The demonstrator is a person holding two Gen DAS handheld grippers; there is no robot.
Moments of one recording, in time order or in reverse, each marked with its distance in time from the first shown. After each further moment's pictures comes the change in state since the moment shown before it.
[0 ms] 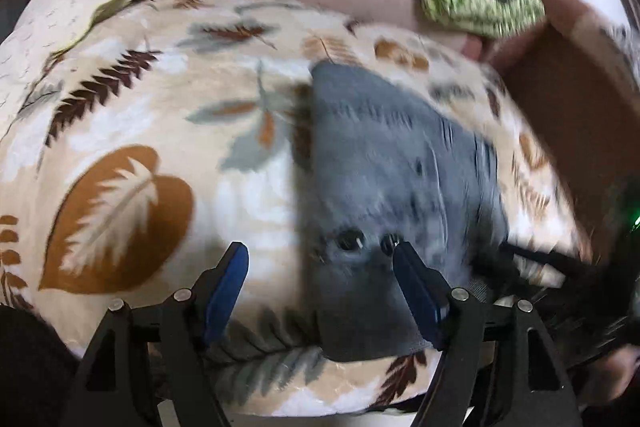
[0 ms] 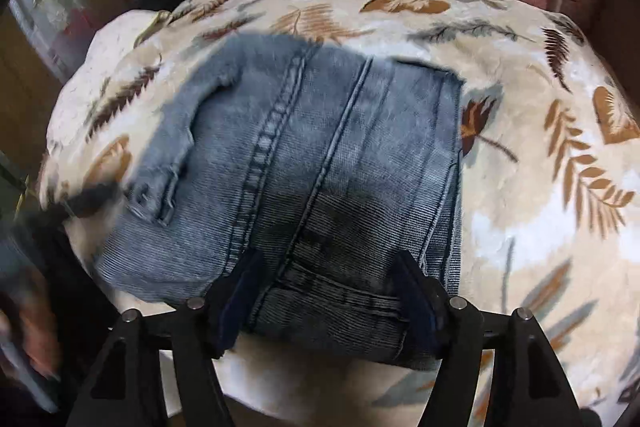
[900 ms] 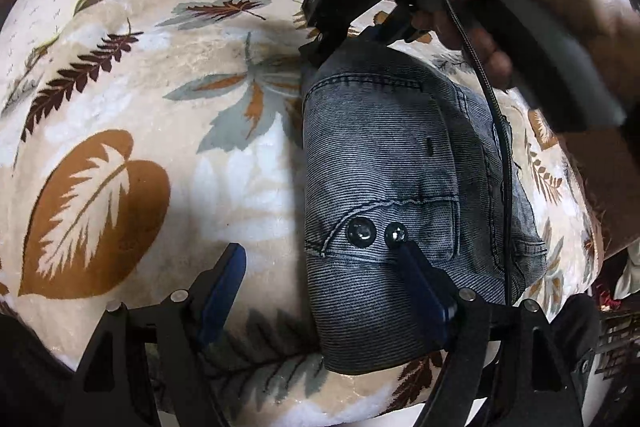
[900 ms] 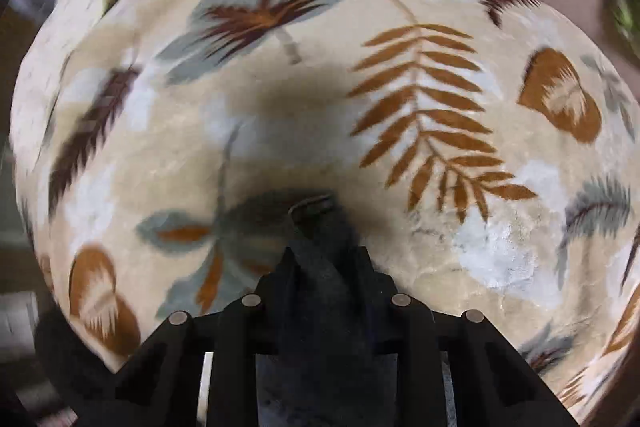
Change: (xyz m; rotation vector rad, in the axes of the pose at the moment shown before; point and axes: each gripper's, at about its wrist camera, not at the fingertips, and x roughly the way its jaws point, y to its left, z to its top) left arm 0.028 0.002 0.001 0.015 0.048 0.005; right arm 0.139 0.092 0.199 -0.188 0.357 -0.046
